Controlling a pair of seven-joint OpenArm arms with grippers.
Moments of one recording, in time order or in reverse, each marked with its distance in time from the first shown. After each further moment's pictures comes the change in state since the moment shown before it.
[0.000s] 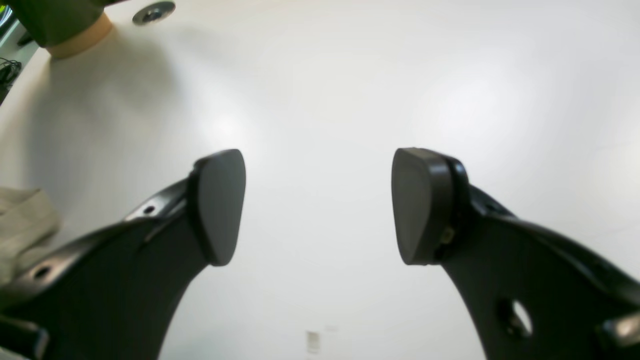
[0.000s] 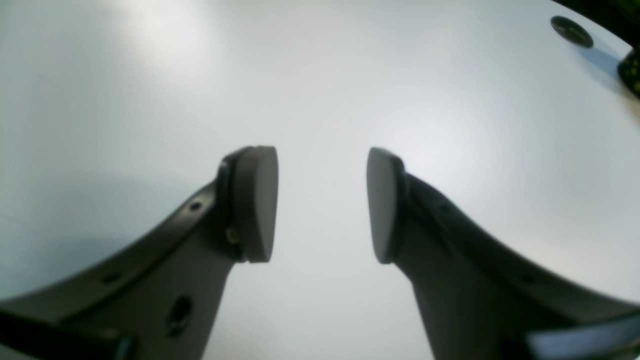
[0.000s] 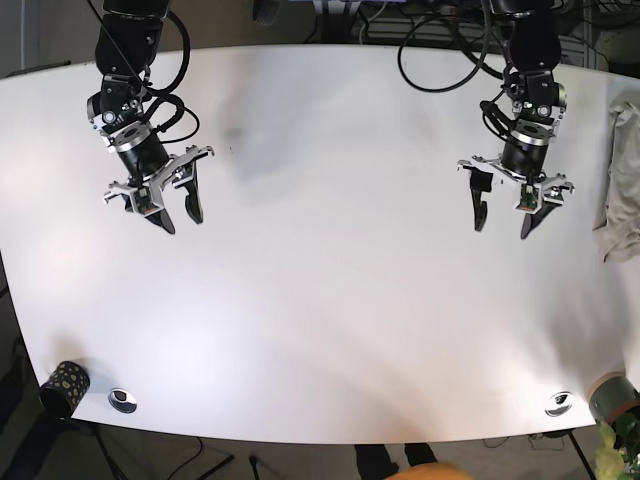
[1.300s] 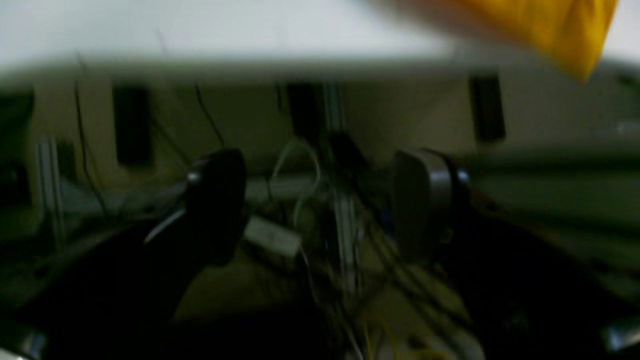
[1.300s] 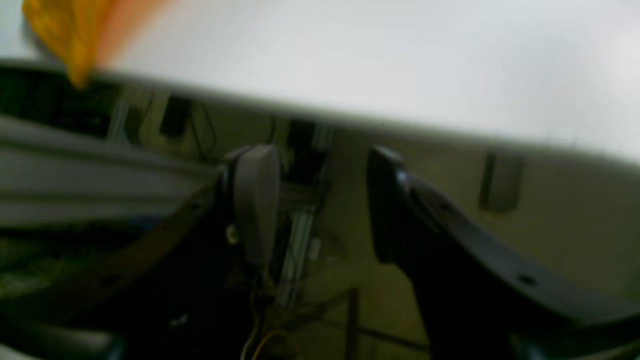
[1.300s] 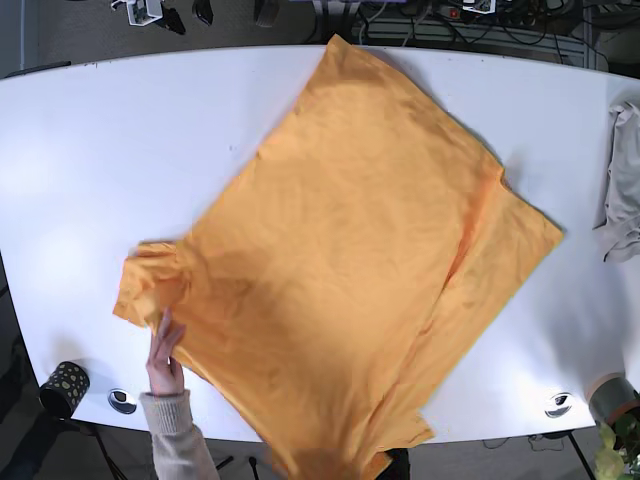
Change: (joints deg) left arm 51.4 8.4 6.4 17.6 -7.6 2.0 6.3; right arm -50.6 -1.5 1.9 14.6 13.7 -0.8 3.7
